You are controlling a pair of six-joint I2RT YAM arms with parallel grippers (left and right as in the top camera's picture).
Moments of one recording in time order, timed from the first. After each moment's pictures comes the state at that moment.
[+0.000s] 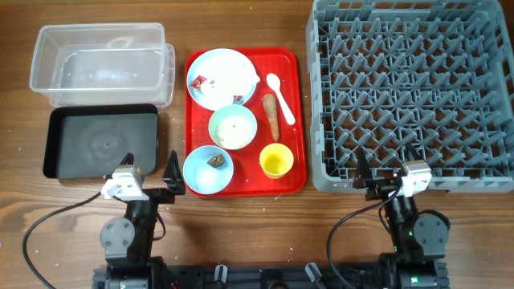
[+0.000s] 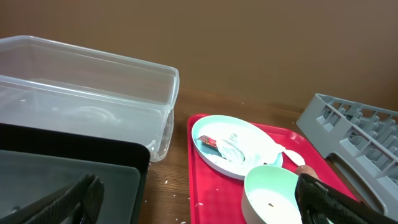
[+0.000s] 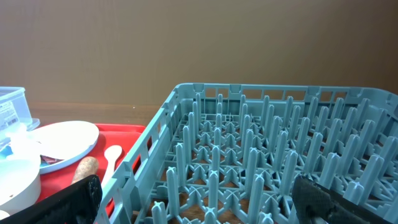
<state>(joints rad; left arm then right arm) 0.05 0.01 0.01 -0.07 0.10 -0.24 0.01 0.02 0.01 0.01 -0.11 0.01</state>
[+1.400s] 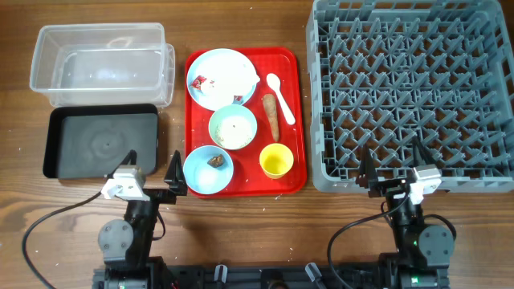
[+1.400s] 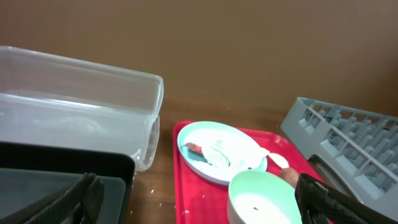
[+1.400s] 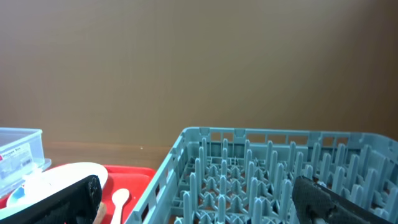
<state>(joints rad) 0.05 0.02 0.03 -0.04 0.16 -0.24 0.01 0.02 0.01 0.18 -0.13 0.04</state>
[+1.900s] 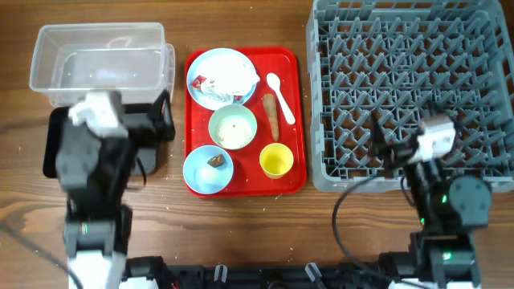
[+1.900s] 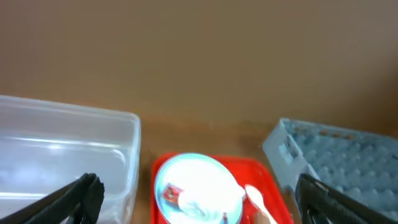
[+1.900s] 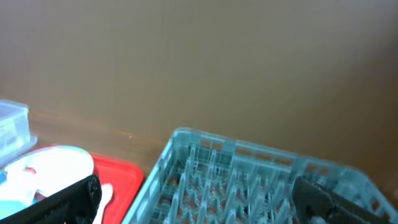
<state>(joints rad) 0.05 0.82 0.71 -0.08 0.24 -0.24 0.00 0.57 0.56 -0.02 -0.17 -0.16</state>
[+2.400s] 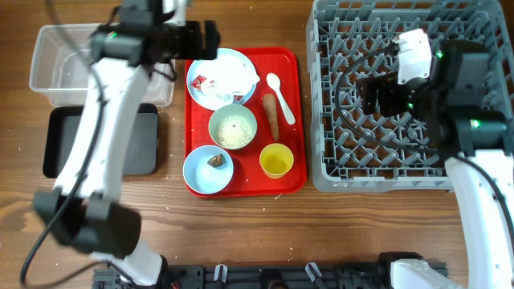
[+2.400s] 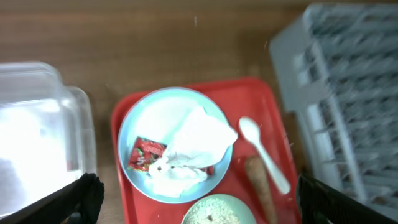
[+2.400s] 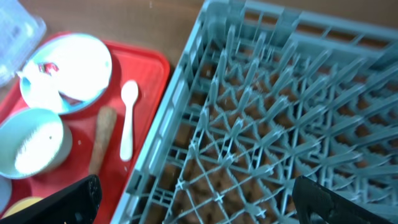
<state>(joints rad) -0.18 1.81 1.82 -0.91 0.18 -0.11 0.00 1.31 1.28 -0.76 -0.23 -0.21</state>
